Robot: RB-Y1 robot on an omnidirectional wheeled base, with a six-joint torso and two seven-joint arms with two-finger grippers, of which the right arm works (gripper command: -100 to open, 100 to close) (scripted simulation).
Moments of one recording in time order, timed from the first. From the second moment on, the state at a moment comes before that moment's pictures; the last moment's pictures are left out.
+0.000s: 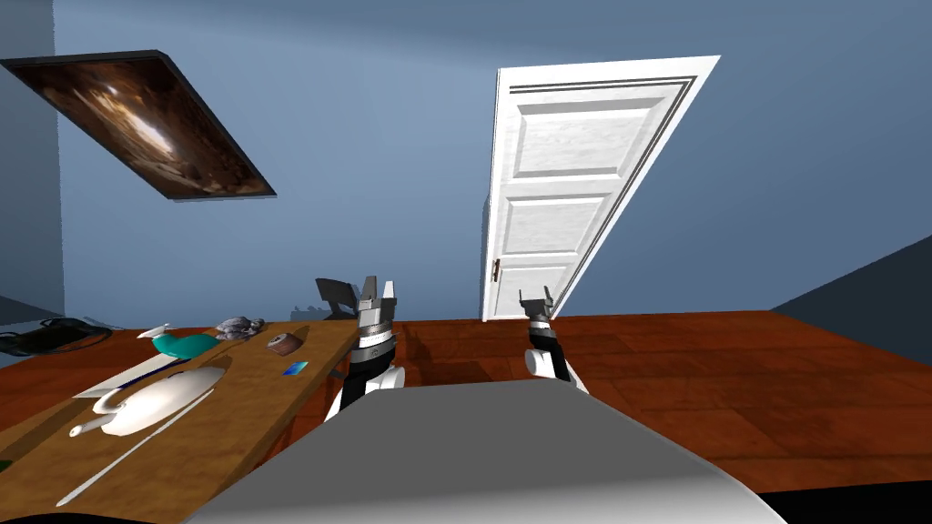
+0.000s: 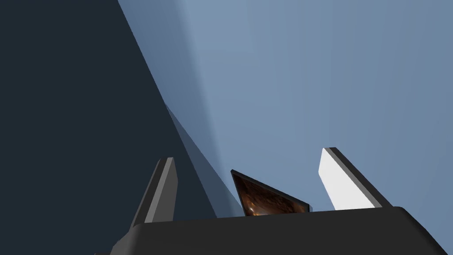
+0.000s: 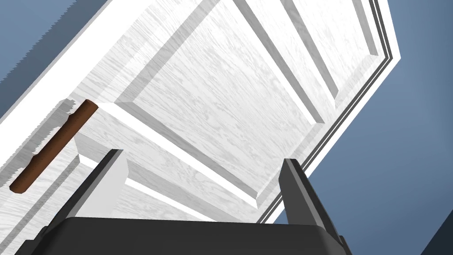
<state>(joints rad) 0.23 -0.09 -0.01 -1.58 -0.29 -0.68 -0.65</state>
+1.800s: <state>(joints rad) 0.07 -0.12 0.01 -1.09 -0.55 -0.77 -0.98</state>
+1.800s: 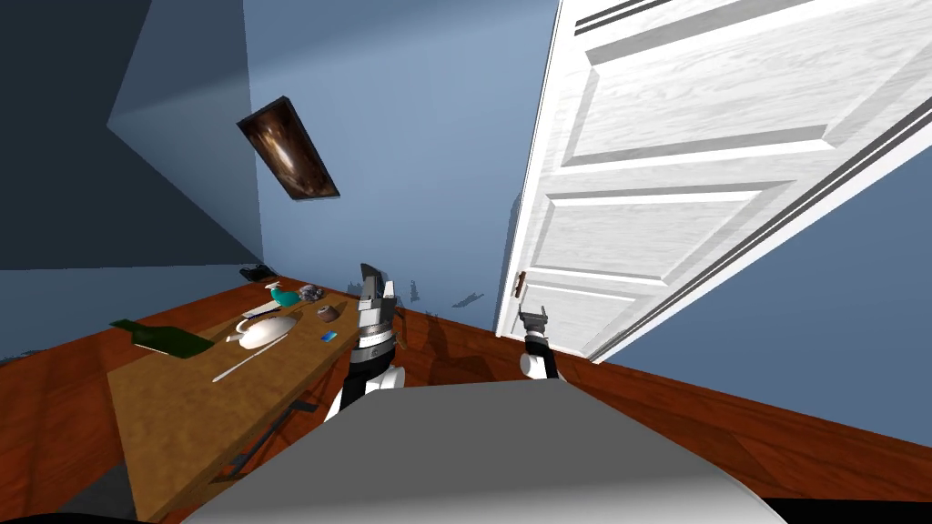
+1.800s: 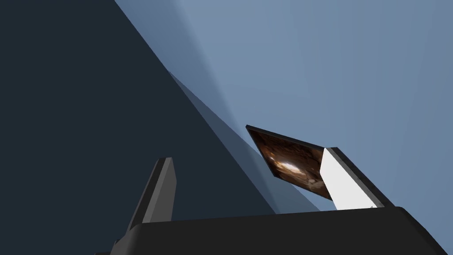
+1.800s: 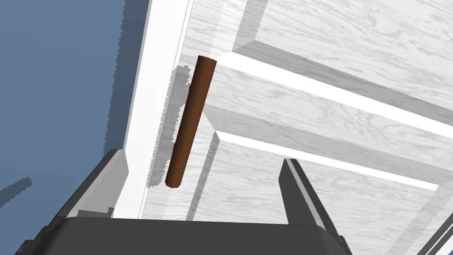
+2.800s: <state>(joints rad) -0.01 -0.13 0.02 -0.87 -0.65 -0.82 -1.12</state>
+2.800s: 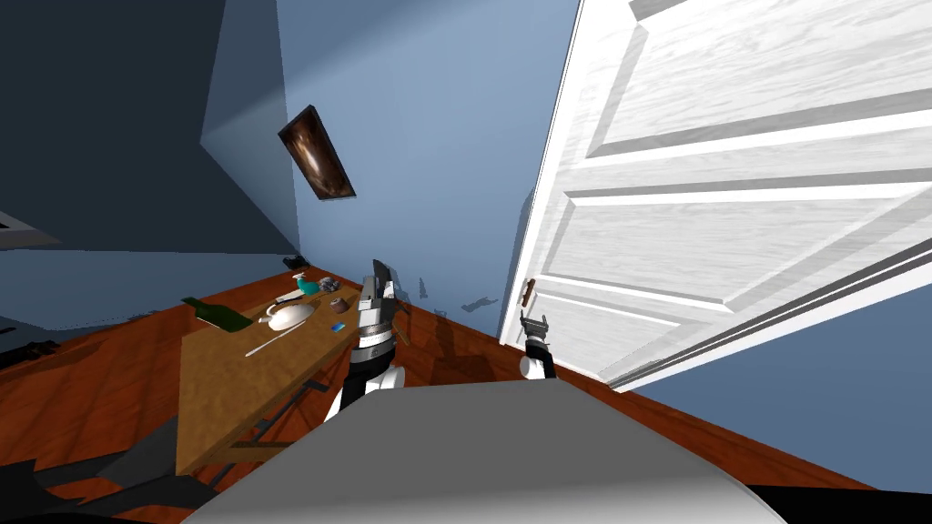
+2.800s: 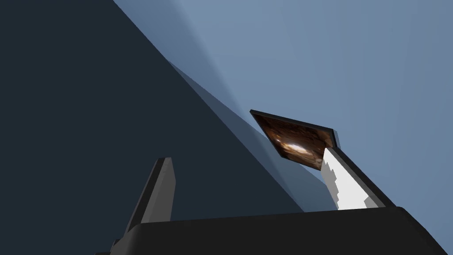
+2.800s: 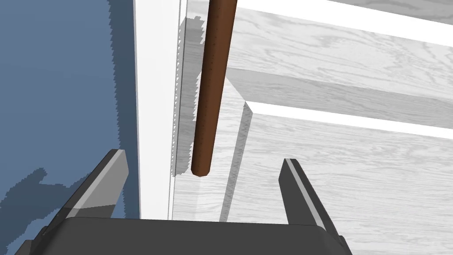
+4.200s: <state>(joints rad) 0.02 -0.26 0.02 -0.75 -0.71 -0.85 -1.33</state>
